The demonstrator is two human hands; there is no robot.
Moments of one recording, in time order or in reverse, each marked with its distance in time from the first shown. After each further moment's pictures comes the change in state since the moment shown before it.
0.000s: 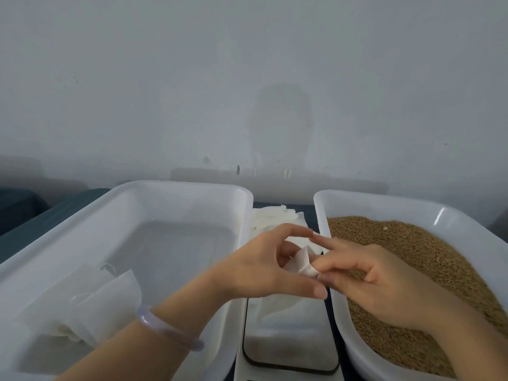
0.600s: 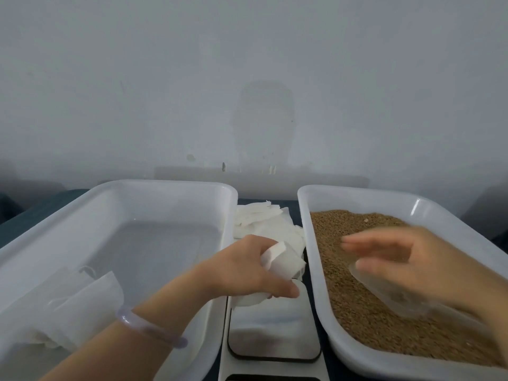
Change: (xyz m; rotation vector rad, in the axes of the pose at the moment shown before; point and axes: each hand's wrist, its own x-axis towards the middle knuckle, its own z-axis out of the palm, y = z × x) left_hand -0.002 0.007 0.004 0.174 -0.020 -0.152; right_hand -0.041 0.019 -0.046 -0.264 0.164 0.267
